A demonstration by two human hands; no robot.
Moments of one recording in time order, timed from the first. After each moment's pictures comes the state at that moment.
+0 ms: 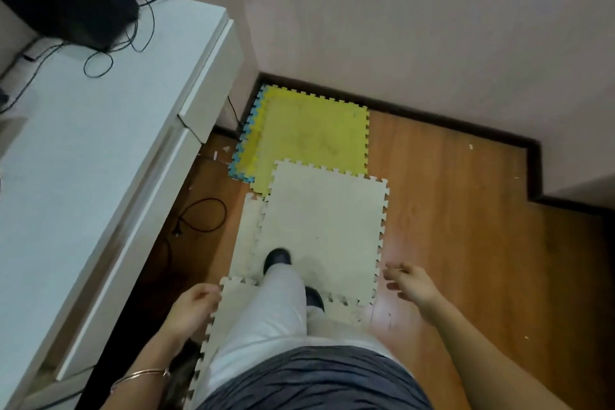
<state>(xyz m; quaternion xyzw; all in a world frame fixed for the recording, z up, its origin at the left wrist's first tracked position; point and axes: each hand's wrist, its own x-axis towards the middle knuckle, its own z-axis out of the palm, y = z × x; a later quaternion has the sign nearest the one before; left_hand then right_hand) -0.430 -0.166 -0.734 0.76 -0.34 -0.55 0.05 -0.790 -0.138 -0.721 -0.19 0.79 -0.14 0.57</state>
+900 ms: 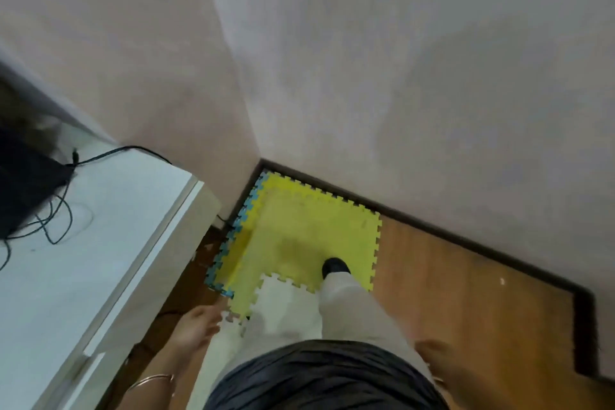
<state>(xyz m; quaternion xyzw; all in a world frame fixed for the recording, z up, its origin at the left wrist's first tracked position) -0.562 -0.602 -0.801 0.78 -0.18 -0.58 0.14 -0.961 -0.543 -0.801 -0.10 0.81 -0.10 0.57</state>
